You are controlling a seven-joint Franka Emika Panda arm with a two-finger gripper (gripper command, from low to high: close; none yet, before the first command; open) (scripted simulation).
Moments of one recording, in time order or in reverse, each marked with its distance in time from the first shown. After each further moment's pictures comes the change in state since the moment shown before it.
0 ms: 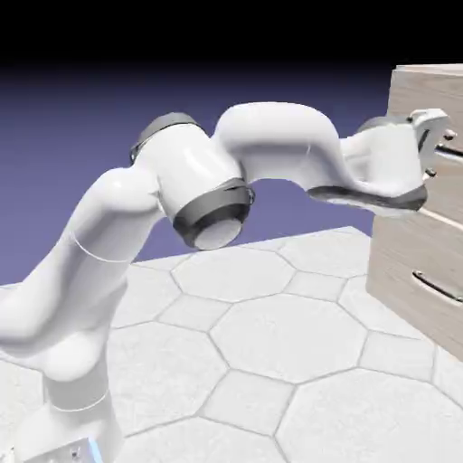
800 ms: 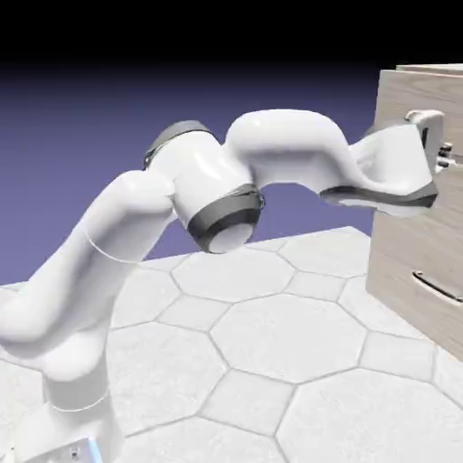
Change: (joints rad) arm -0.065 0.019 0.060 -0.068 -0.024 -0.028 -0.005
